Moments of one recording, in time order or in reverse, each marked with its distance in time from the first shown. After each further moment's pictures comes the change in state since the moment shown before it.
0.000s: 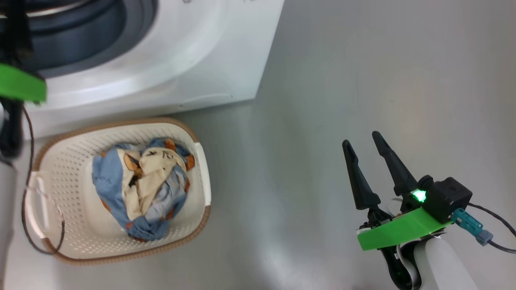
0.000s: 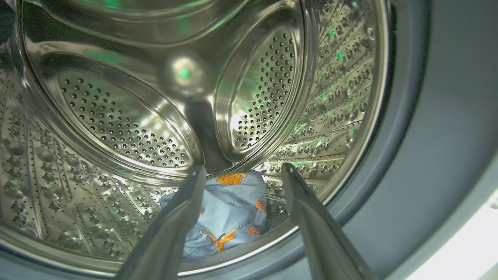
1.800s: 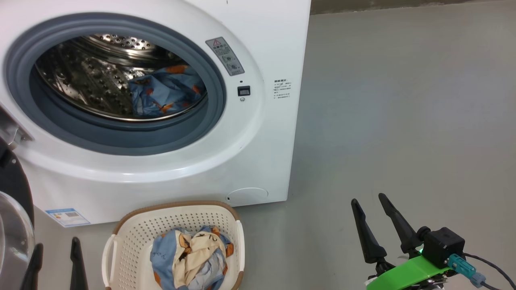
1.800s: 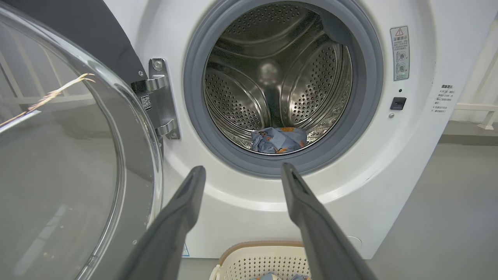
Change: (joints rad) left arm 1.098 -0.326 0.475 -0.543 0.344 0.000 0.000; right arm 0.189 -0.001 -0.035 0.076 -0.012 0.000 0.000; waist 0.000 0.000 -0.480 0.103
